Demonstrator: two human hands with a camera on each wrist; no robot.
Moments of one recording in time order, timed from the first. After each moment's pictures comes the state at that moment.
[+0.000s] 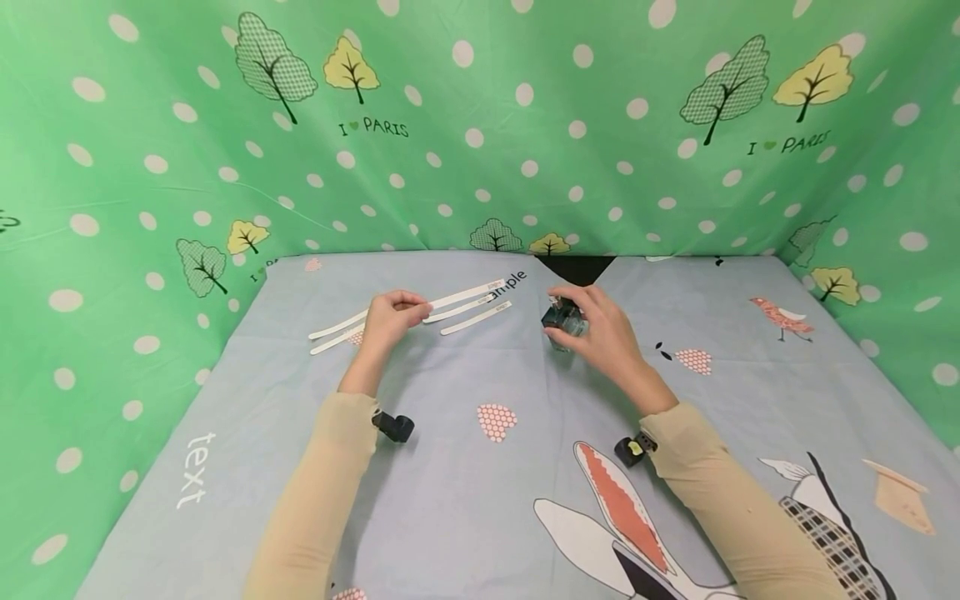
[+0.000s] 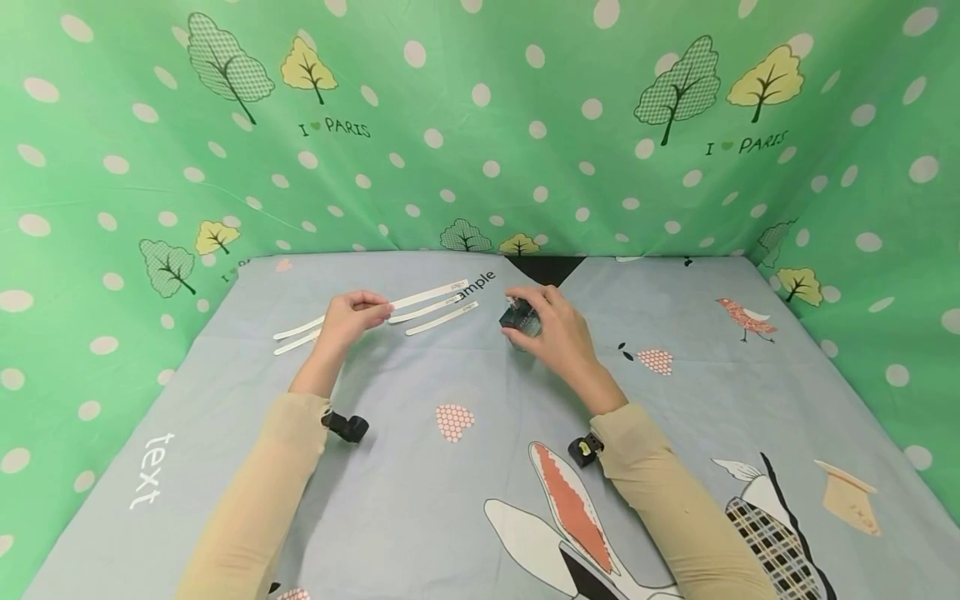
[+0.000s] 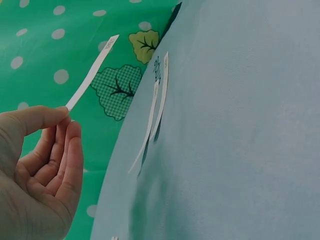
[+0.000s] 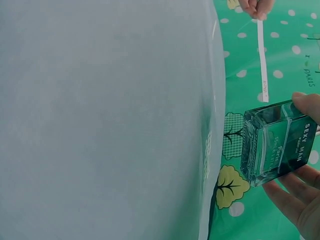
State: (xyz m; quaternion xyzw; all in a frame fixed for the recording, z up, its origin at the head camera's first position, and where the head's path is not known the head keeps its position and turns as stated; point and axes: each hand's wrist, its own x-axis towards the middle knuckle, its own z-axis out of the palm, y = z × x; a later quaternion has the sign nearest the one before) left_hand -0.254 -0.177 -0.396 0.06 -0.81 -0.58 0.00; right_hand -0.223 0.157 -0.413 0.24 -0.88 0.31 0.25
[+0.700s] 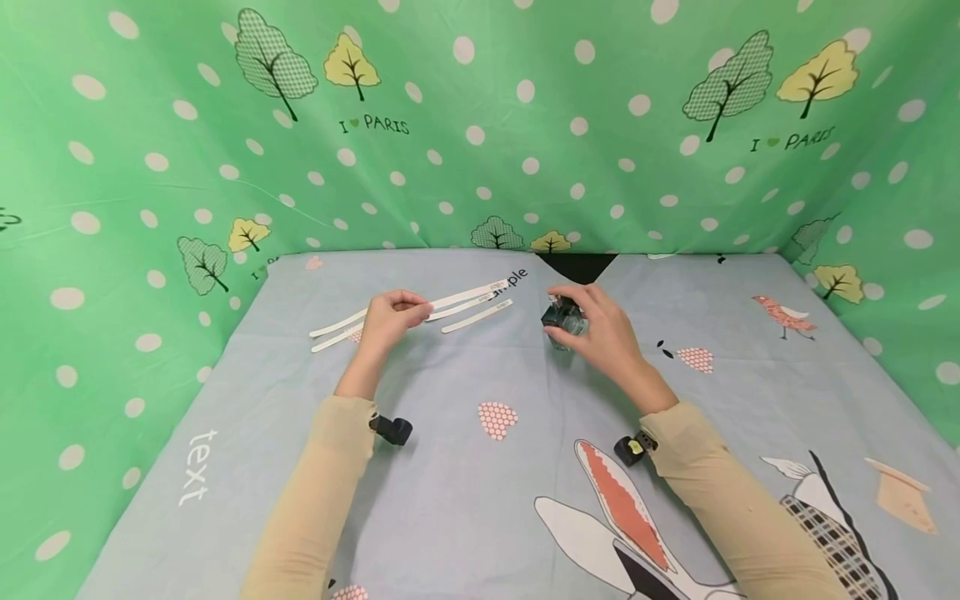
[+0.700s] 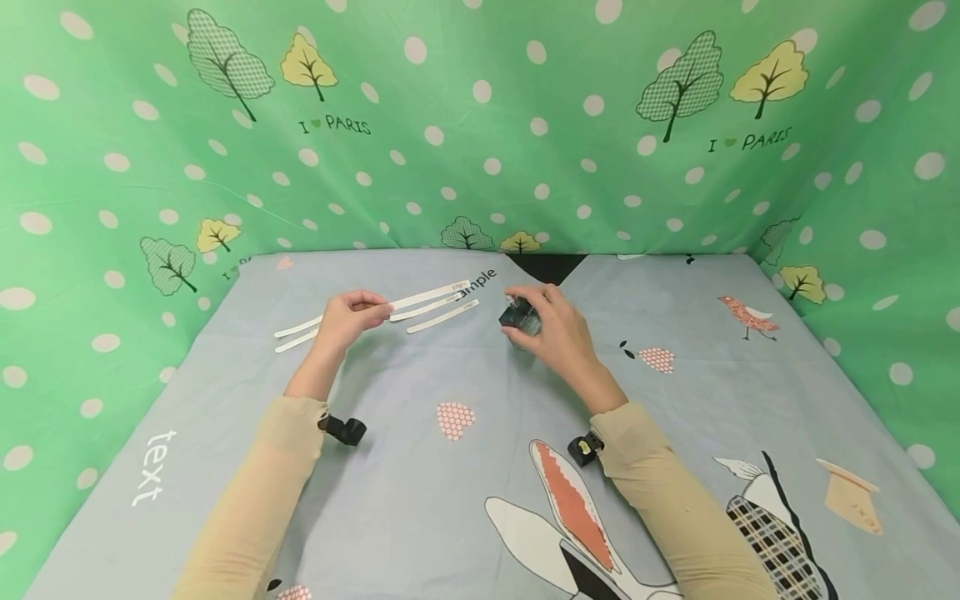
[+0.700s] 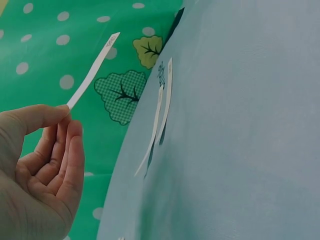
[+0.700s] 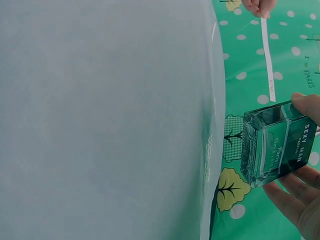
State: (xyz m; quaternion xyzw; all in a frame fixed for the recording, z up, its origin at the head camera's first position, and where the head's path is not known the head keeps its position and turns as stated) left_hand -0.247 -0.178 -0.394 0.05 -0.82 -0.58 0.00; right_hand -0.223 0.156 -0.414 0.24 -0.88 0.31 0.26
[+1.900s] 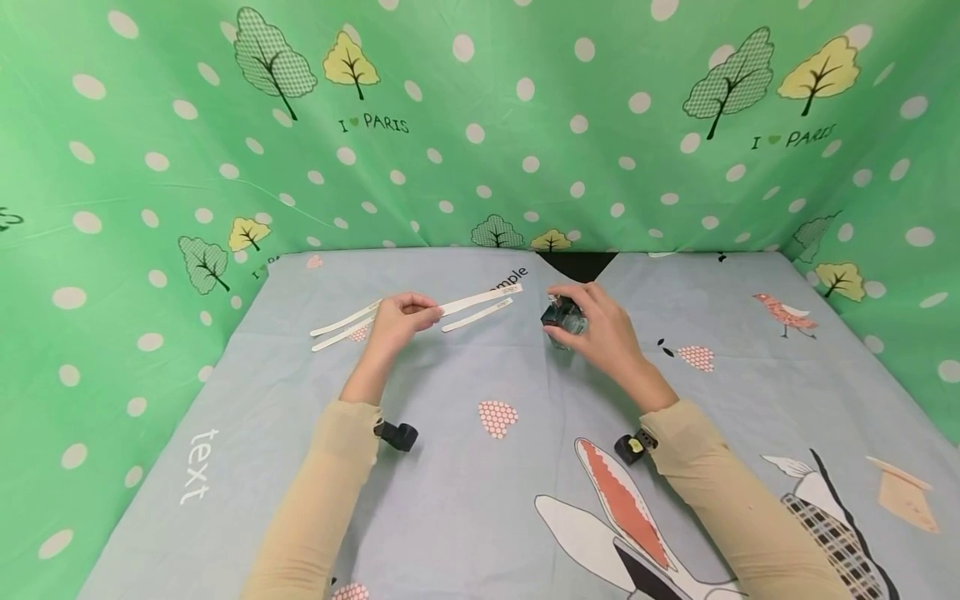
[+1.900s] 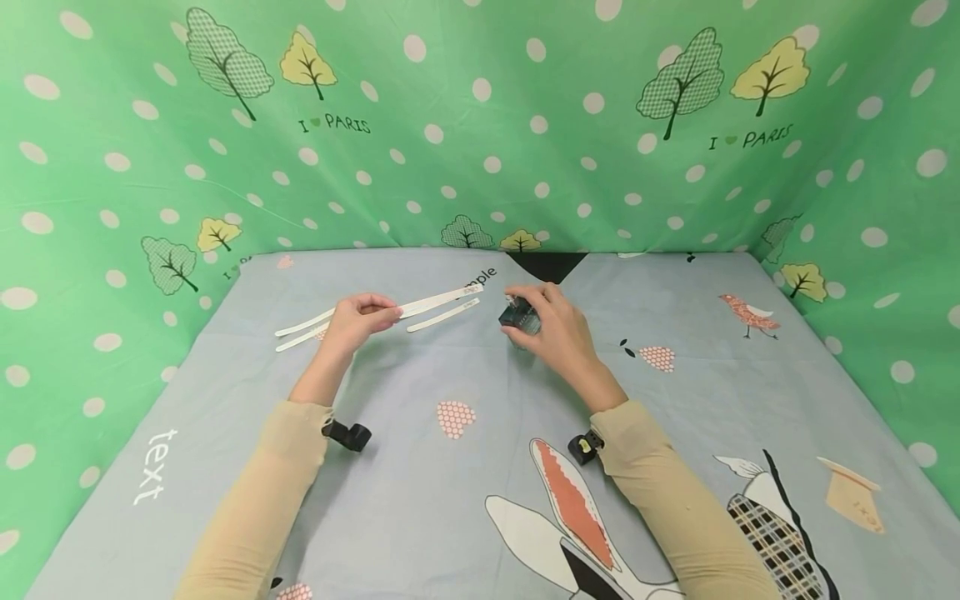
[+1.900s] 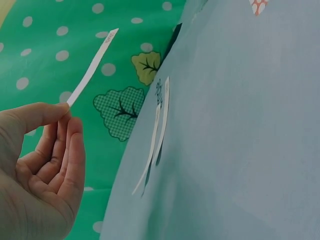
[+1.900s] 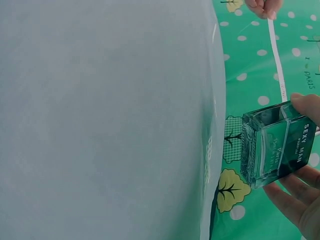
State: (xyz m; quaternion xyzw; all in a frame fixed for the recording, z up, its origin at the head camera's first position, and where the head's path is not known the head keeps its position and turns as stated) left_hand -0.238 -0.164 -0.391 0.04 -0.82 -0.58 -0.02; right_hand -0.224 0.156 -0.415 0.25 -0.88 0.30 0.27
